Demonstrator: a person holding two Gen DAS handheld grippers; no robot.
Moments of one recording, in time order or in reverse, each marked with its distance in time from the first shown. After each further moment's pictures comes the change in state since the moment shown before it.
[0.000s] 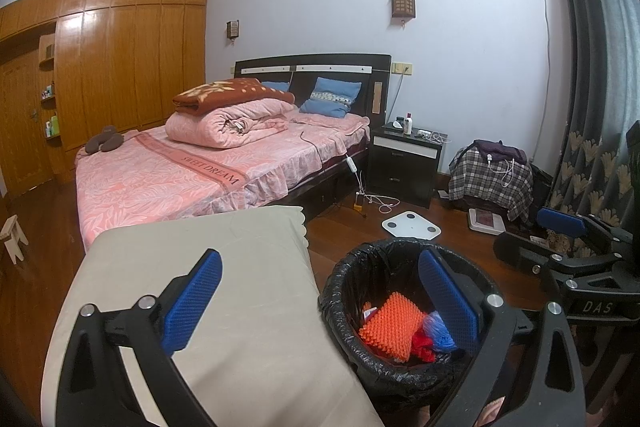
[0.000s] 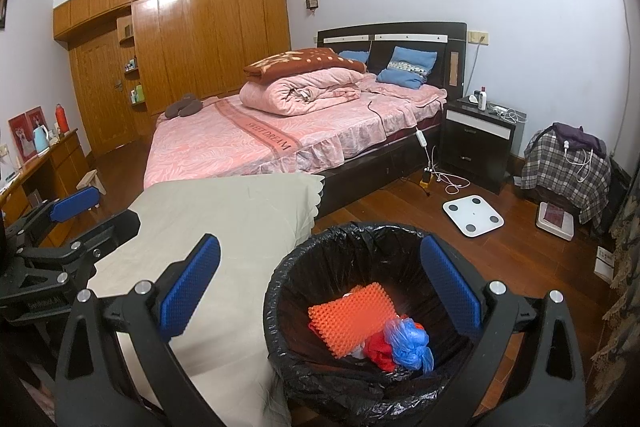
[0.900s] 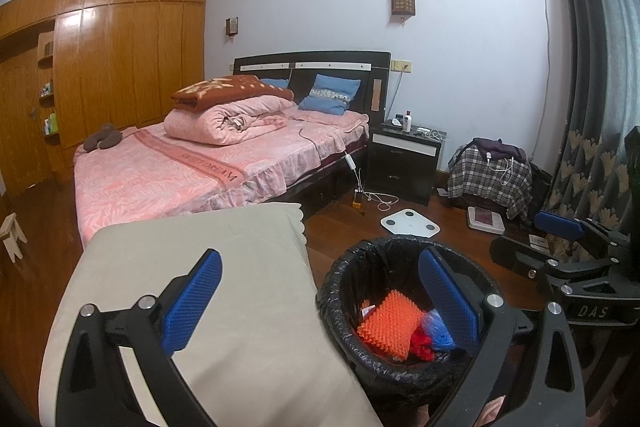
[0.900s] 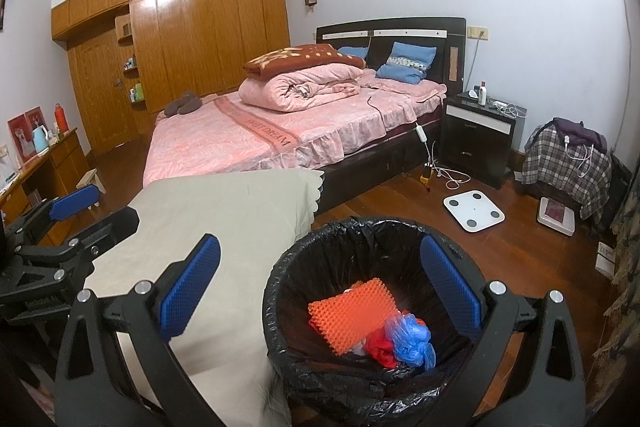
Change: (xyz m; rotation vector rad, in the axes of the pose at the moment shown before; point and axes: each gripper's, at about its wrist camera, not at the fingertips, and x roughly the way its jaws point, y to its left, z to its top) left arm 0.002 0.004 -0.003 -0.006 0.007 -0.004; right arm 0.002 0.007 -0.003 0.002 0.008 0.002
